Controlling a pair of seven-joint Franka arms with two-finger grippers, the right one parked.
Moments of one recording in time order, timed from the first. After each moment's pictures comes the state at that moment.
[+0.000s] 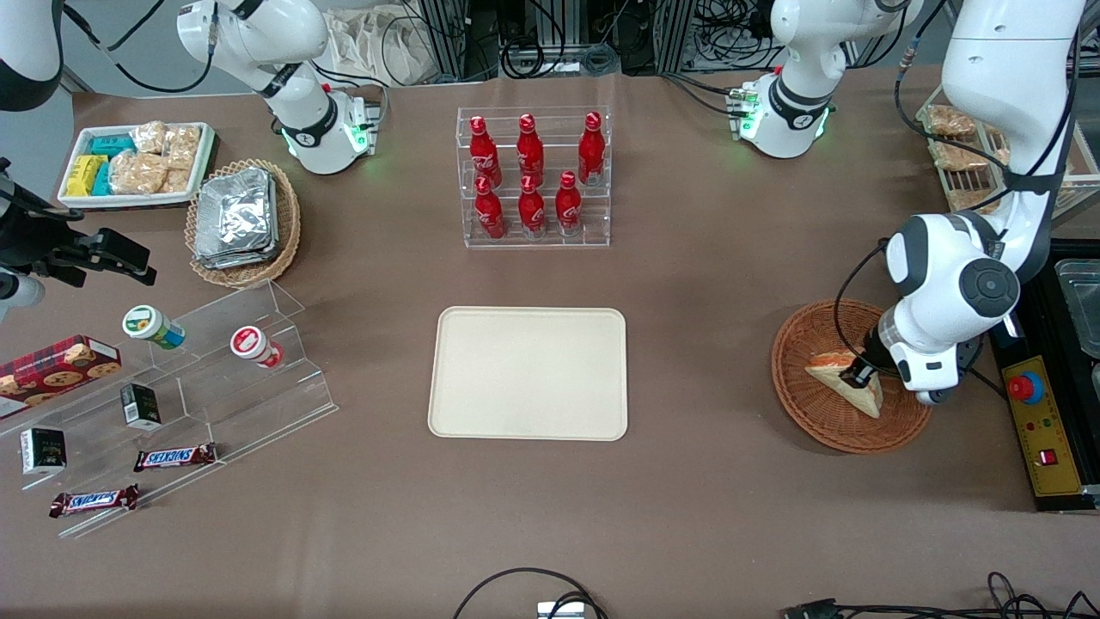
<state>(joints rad) 0.14 0.34 -0.14 -2.09 0.08 2.44 -0.90</state>
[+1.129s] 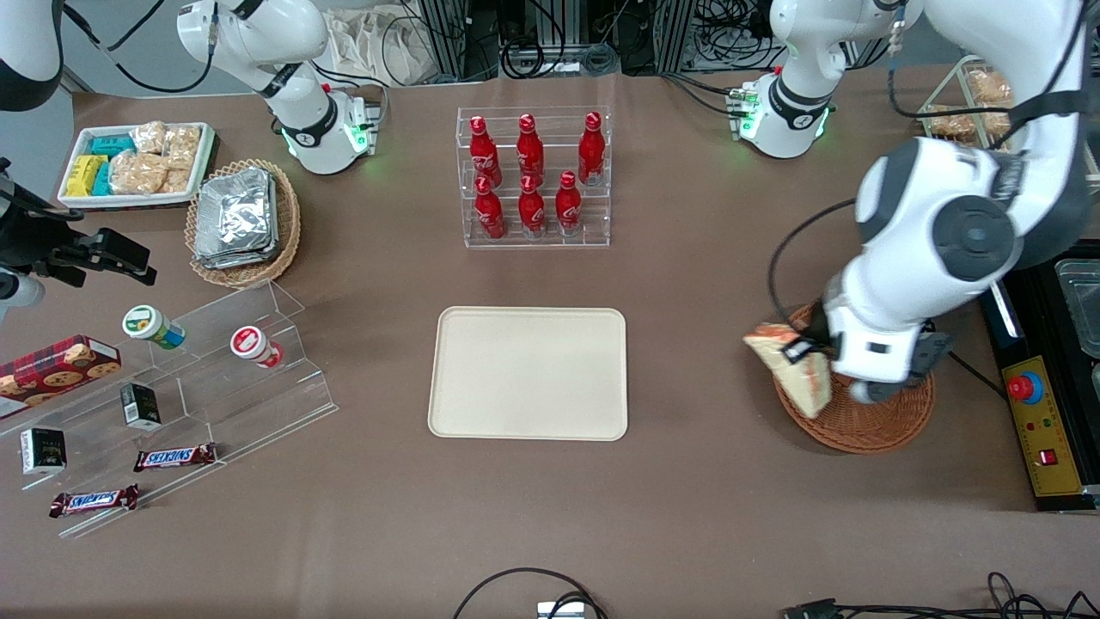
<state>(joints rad) 0.00 0.34 -0.38 -1.55 0.08 1.83 -0.90</state>
